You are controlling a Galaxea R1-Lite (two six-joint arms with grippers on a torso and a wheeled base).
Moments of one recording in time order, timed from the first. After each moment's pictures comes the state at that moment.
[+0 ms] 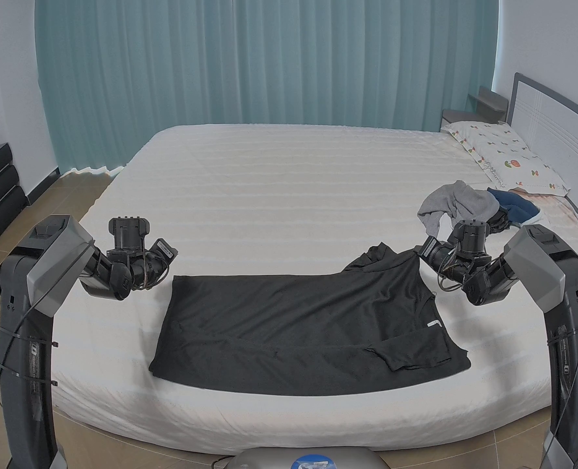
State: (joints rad) left arm -0.02 2.52 -1.45 -0.56 -0.09 -0.81; right arm 0.06 2.62 -1.49 -0.83 0.20 0.70
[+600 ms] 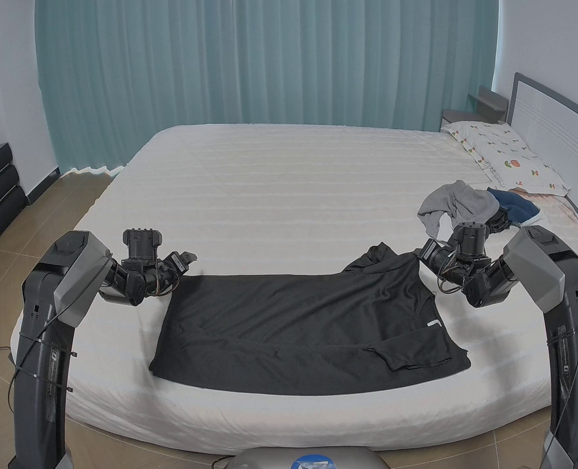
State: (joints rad) left arm -0.03 2.68 -1.63 -0.50 -0.11 -0.68; right arm 0.06 2.62 -1.48 -0.83 0.20 0.70
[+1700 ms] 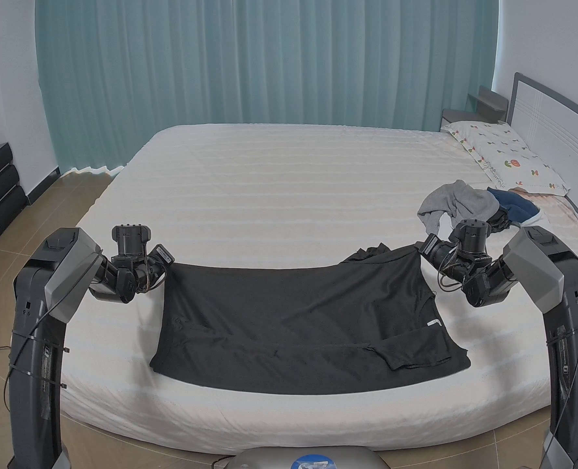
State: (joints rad) left arm 0.01 2.63 -1.57 -0.57 -0.02 -0.78; right arm 0.05 2.63 -1.49 -0.90 0.19 0.71
